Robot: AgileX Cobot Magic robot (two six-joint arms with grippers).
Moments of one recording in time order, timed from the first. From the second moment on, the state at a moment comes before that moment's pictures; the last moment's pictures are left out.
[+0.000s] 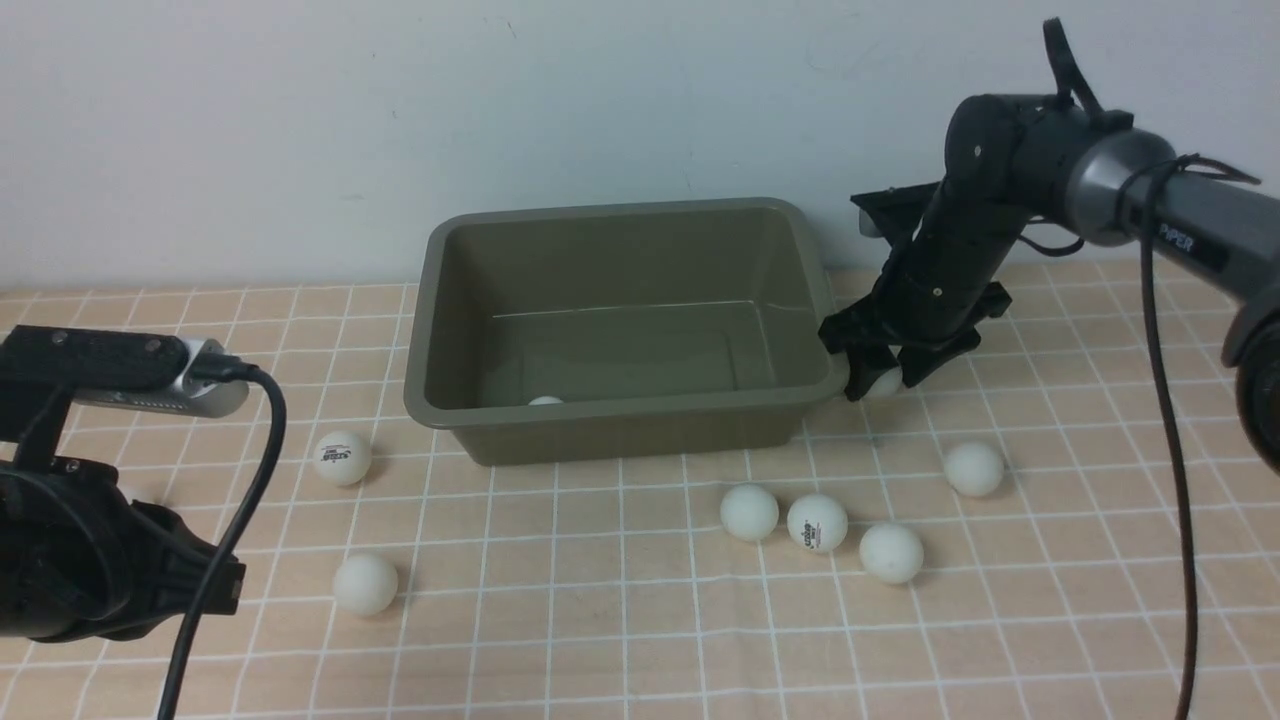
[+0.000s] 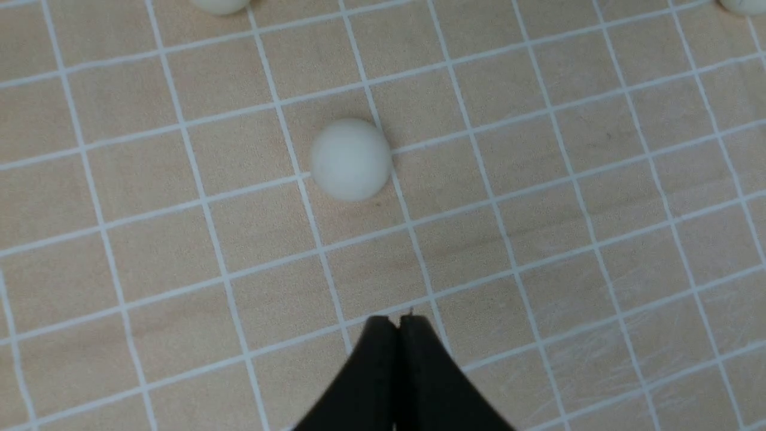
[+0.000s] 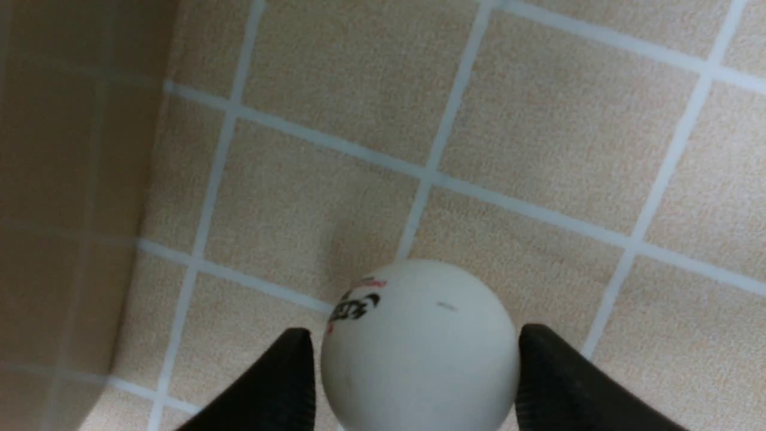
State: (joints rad) right arm 0.22 2.39 -2.04 0.16 1.20 -0.14; left arm 0.05 1.06 -0.70 -0.45 0.81 0.46
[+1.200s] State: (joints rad) right arm 0.40 2.38 -2.33 0.29 1.25 -0.15; left arm 0.05 1.06 -0.70 -0.45 0.81 0.46
